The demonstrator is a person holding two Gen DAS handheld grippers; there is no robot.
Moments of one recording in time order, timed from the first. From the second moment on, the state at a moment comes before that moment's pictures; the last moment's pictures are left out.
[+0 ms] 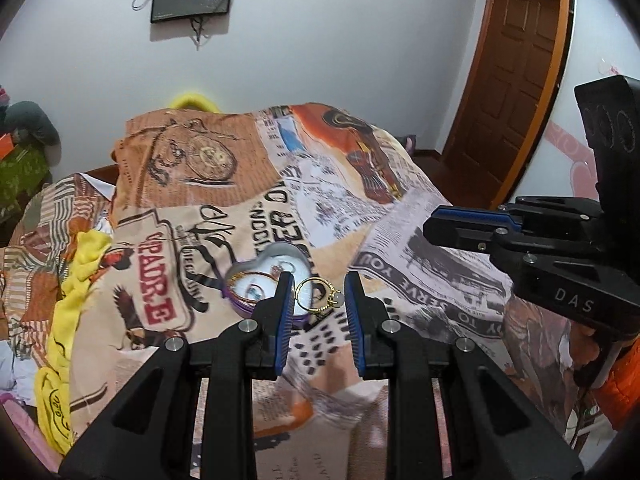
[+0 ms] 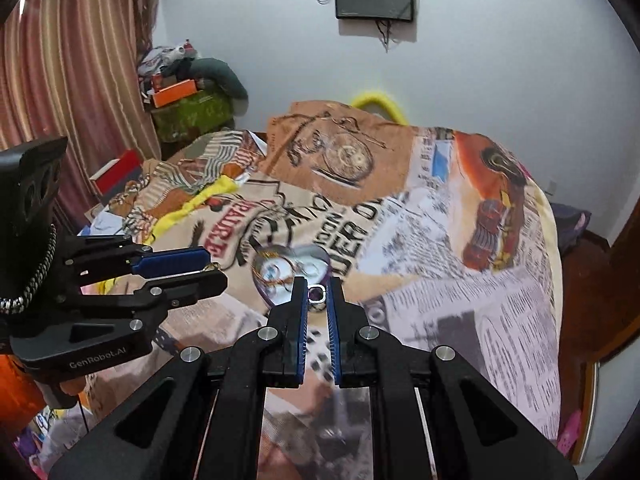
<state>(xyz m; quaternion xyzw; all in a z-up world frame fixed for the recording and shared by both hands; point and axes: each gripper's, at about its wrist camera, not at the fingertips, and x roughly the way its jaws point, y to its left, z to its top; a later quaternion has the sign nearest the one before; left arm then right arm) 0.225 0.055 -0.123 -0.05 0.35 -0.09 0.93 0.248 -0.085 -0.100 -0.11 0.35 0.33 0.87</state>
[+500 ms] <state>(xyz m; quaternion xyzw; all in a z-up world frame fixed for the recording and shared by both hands) 0.251 0.093 -0.155 -0.07 0.37 -0.07 0.92 0.278 -0.040 -0.127 -0.10 0.37 0.35 0.85</state>
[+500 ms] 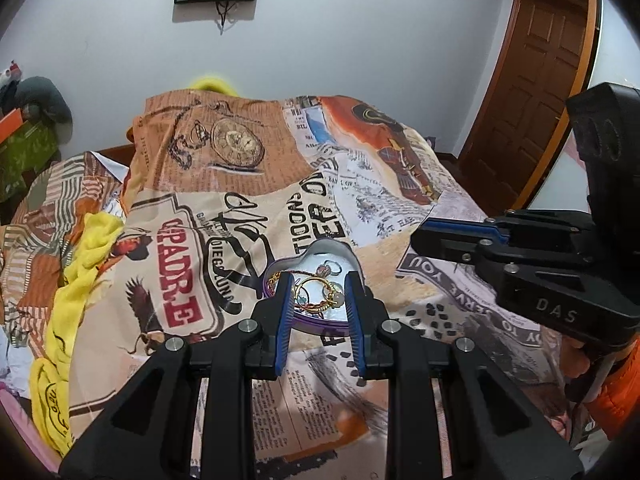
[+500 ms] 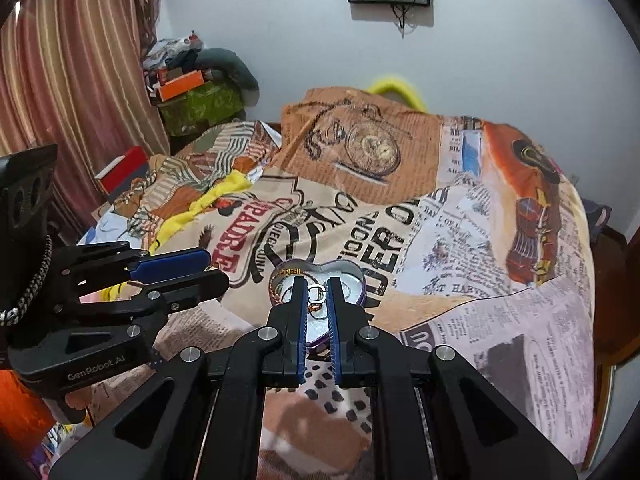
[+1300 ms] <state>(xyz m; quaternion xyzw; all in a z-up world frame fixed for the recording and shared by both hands) 0.317 0.103 -0.218 -0.11 0.43 -0.09 0.89 0.333 -0.014 -0.198 -0.11 0.47 0.34 0.81</state>
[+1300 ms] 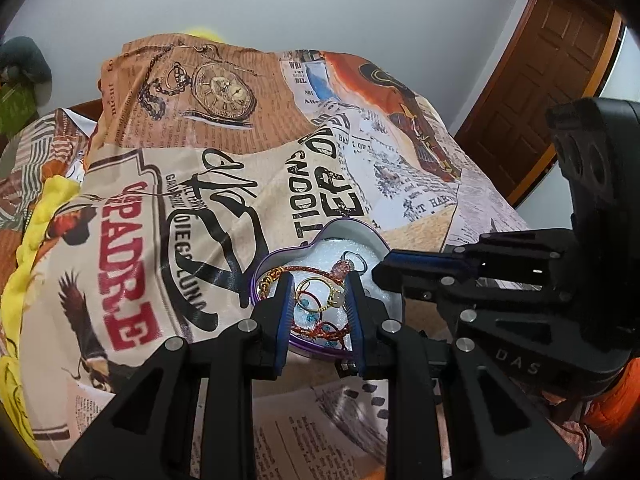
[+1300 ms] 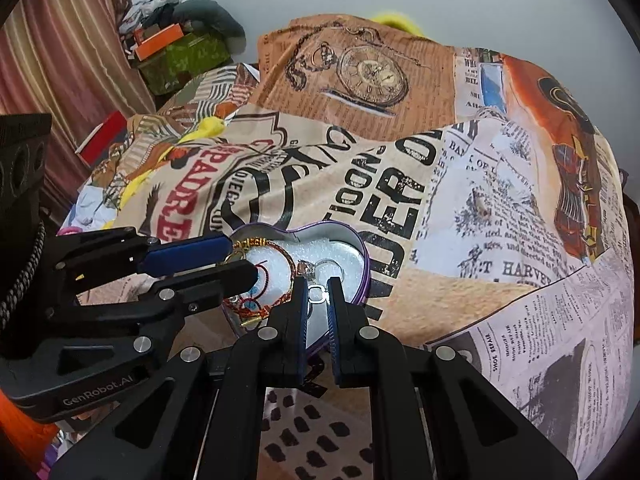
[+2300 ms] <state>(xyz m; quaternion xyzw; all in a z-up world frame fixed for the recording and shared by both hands) 0.245 0.102 -0.125 -0.08 0.35 -0.06 0.93 0.288 -0.031 -0.133 -0.14 0.39 0.32 0.85</state>
